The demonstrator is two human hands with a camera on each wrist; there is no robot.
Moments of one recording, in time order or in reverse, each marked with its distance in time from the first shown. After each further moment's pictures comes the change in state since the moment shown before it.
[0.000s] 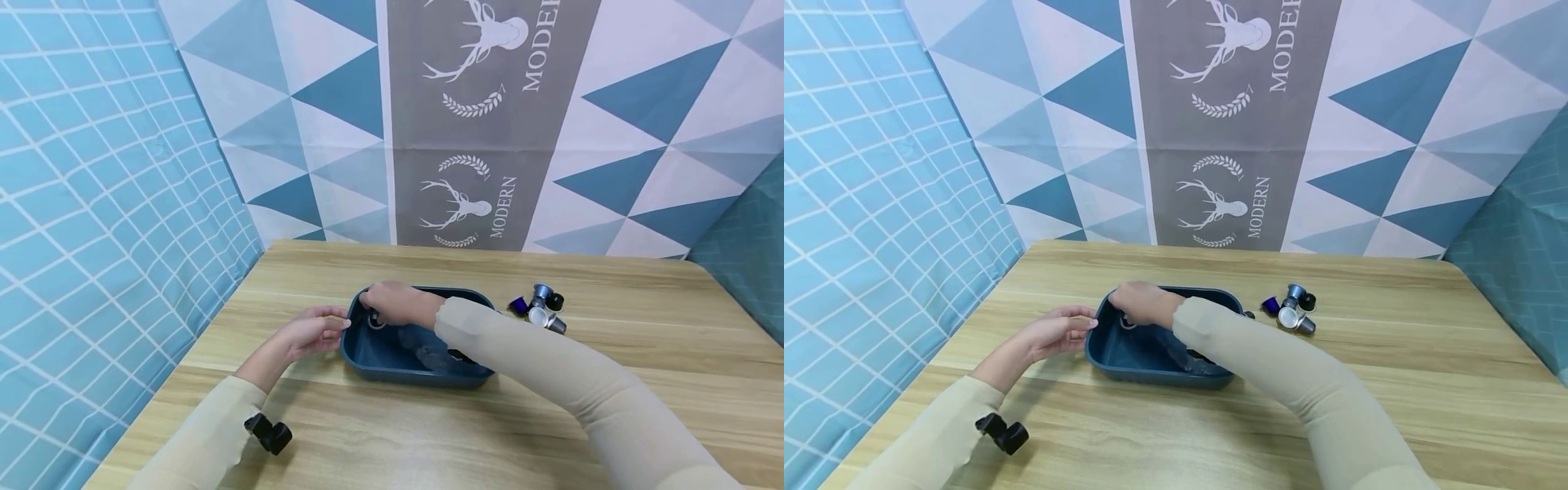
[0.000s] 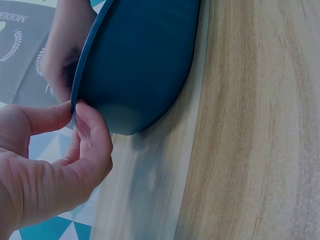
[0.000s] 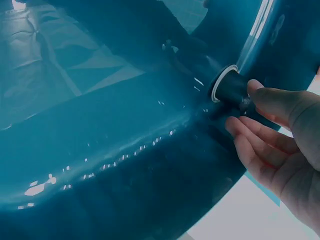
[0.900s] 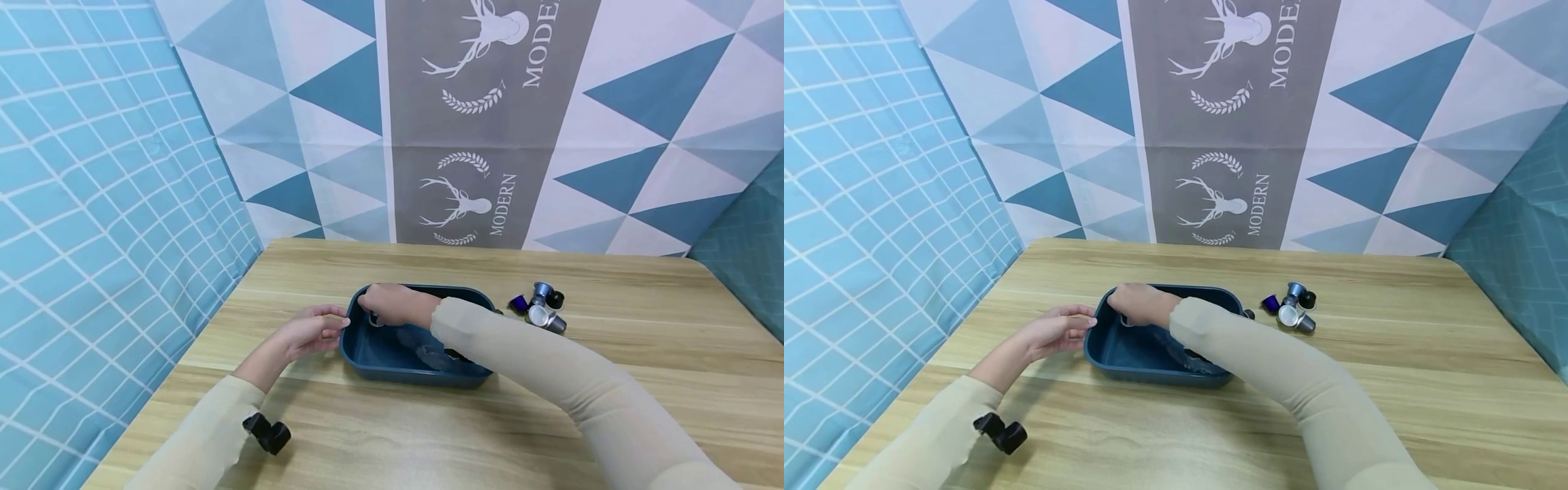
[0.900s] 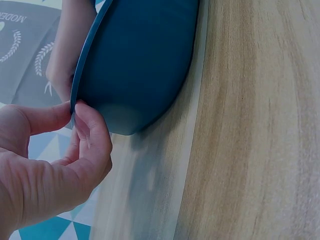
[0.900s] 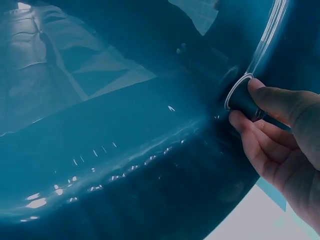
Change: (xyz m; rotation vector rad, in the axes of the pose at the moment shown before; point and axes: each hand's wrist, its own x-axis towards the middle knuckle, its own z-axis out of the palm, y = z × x) left_hand 0.001 0.000 0.000 0.008 0.001 -0.002; right_hand 0.008 0.003 0.009 -0.038 -0.028 -0.045
